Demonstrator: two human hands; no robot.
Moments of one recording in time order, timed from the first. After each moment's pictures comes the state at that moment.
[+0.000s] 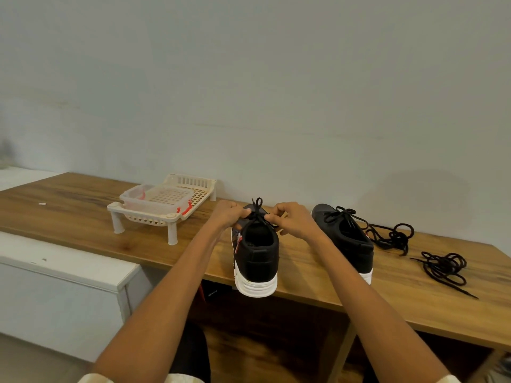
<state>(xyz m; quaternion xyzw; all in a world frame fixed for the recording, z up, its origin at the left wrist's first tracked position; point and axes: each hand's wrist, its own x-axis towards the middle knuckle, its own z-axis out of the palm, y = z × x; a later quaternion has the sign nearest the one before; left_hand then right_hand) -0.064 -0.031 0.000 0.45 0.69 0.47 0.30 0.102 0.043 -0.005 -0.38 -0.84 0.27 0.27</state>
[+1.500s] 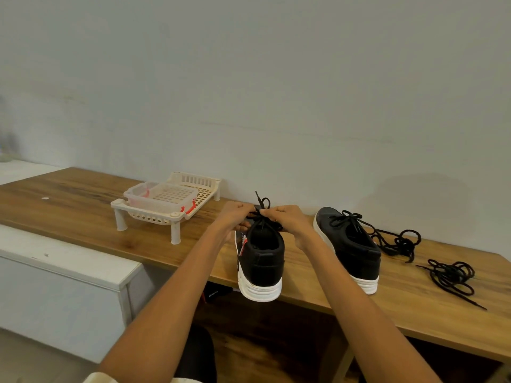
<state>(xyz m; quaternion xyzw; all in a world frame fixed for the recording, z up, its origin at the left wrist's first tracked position) -0.065 -0.024 -0.008 0.42 0.63 0.54 0.37 0.074 0.019 0.002 -0.43 -0.70 0.47 0.33</state>
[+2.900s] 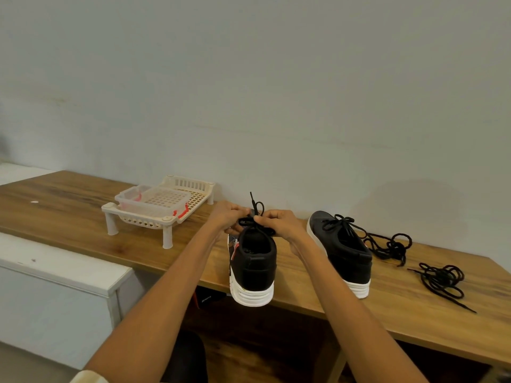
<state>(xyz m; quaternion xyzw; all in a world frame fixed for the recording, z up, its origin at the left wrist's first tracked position) -0.071 -0.016 -0.006 0.46 0.66 0.50 0.32 0.081 0.025 -0.001 -0.40 -0.73 0.46 0.32</state>
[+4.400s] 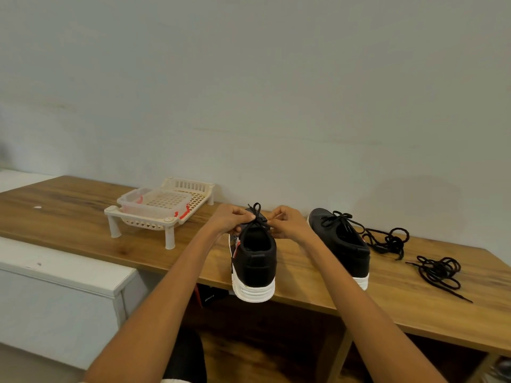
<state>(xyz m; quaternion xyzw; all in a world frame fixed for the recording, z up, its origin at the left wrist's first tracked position) -0.075 -0.023 -0.009 0.51 0.64 0.47 0.34 0.098 0.031 -0.006 -0.39 -0.71 0.47 0.33</state>
